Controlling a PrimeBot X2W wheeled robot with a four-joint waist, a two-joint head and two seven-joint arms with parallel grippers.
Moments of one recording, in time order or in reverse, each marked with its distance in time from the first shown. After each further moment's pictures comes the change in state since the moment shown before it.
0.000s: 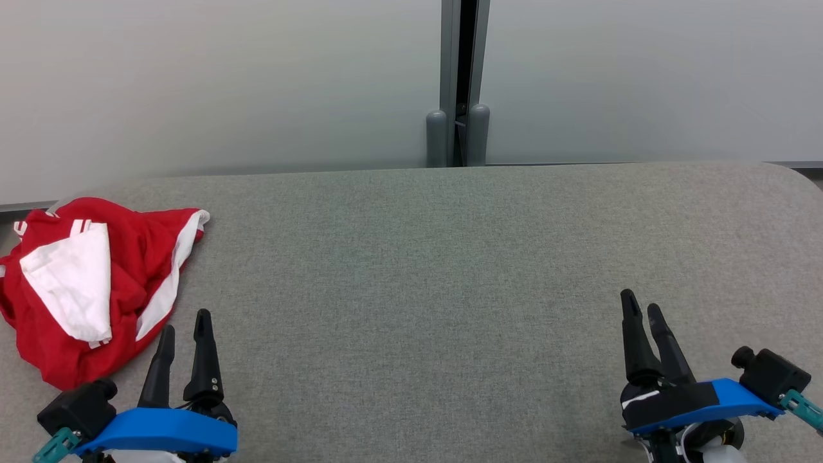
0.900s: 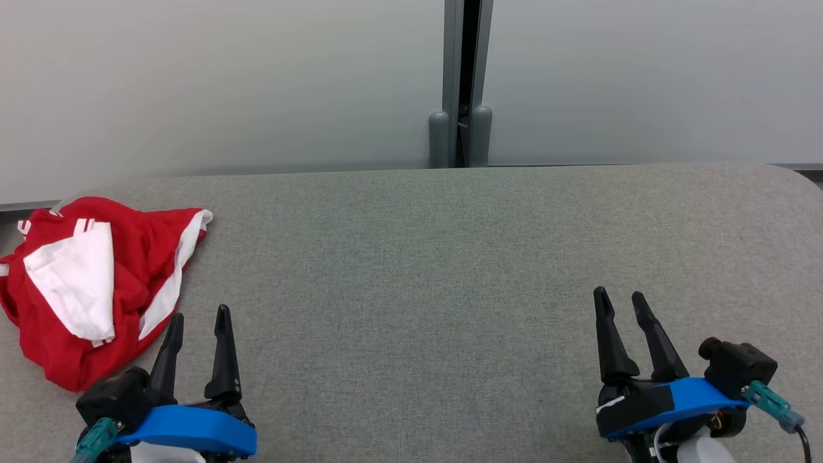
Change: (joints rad) left arm -0.020 0.005 -0.038 0.030 0.279 0.013 -0.070; right arm -0.024 0.000 0.044 0.026 -0.282 0.000 -0.070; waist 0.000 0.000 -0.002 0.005
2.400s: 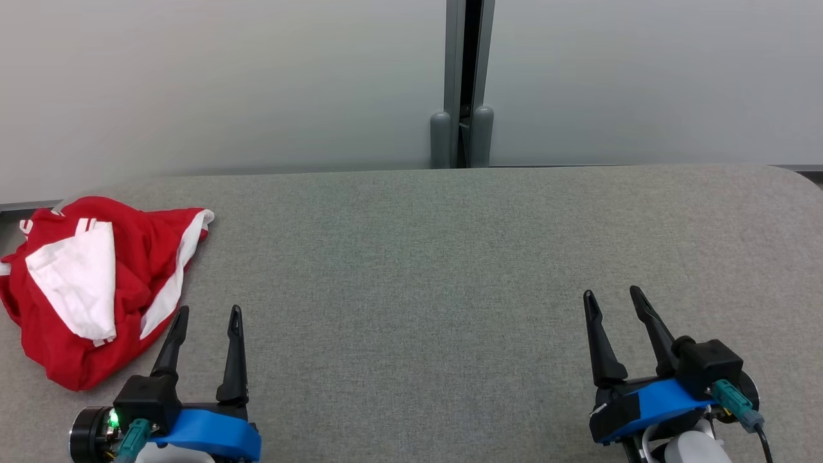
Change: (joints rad) left arm -0.021 -0.006 0.012 0.052 0.305 0.000 -0.084; right arm -0.041 0.000 -0.025 0.092 -0.347 0.001 -0.083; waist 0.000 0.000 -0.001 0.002
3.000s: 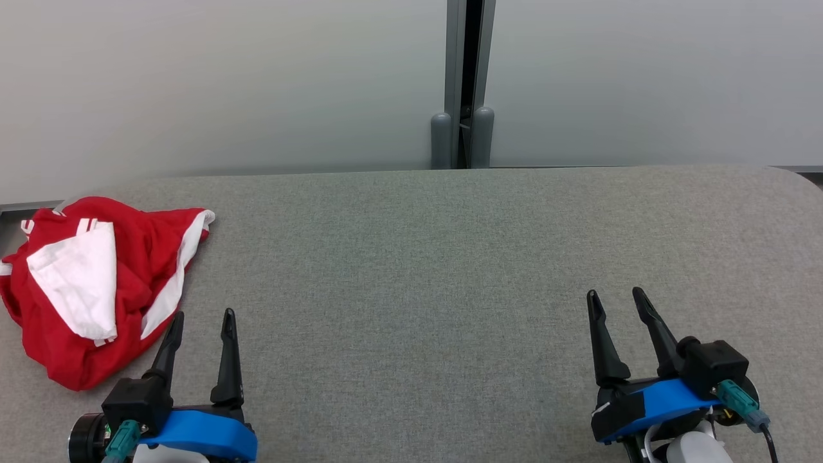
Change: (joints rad) left arm -0.004 -0.003 0.019 0.030 -0.059 -0.017 0.000; right arm -0.002 0.000 -0.004 0.008 0.040 0.001 0.000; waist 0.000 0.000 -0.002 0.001
